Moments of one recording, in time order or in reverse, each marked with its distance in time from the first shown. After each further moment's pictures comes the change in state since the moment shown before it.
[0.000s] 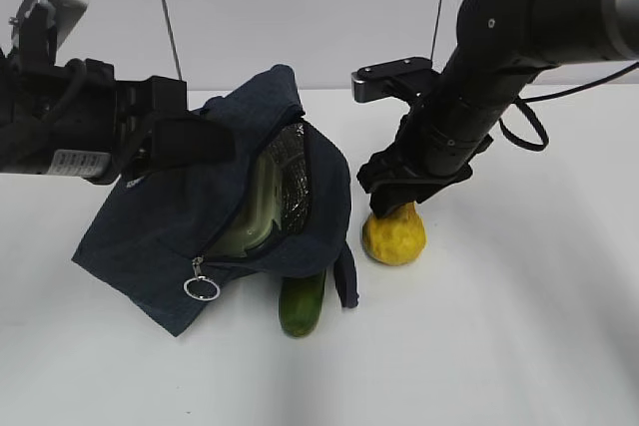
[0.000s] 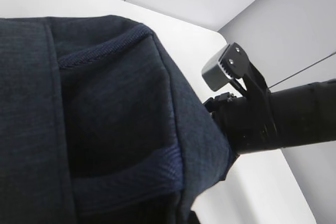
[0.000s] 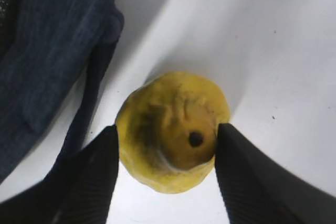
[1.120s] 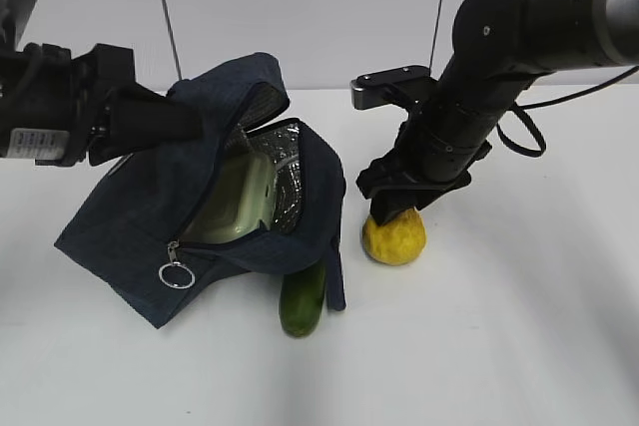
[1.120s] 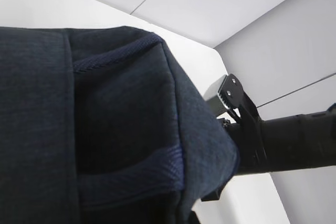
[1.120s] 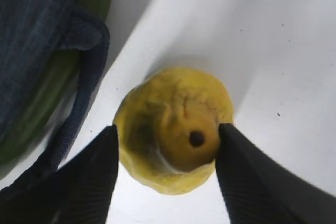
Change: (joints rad) left arm 0.143 0.000 0.000 -0.017 0.137 -0.001; right arm 0.000 0.020 -0.002 0.002 0.010 0.009
